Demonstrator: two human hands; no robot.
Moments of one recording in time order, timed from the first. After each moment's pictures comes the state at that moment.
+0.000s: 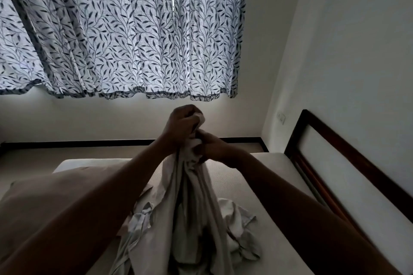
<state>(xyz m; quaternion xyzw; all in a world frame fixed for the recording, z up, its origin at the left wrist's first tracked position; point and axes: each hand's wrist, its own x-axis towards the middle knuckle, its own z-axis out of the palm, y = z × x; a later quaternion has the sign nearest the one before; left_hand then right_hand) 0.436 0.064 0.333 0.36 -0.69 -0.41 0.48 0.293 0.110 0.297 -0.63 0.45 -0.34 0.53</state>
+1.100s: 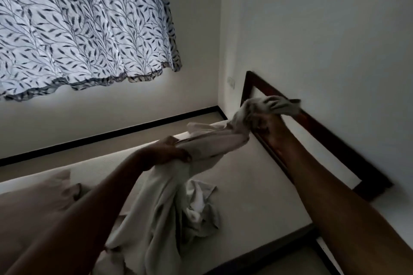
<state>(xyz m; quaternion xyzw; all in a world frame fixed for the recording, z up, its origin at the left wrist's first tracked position) 0.273 0.061 0.234 0.41 -0.74 -0.54 0.04 -0.060 0.163 0.219 -0.25 0.61 -0.63 0.42</state>
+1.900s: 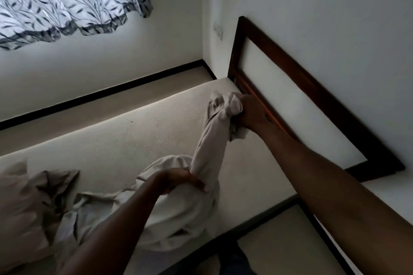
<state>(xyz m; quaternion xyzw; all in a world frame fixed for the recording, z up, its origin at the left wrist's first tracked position) 0.196 0.044 0.106 0.43 -0.56 -0.67 -0.23 -0.087 0.067 0.127 -0.53 0.80 -0.25 0.14</state>
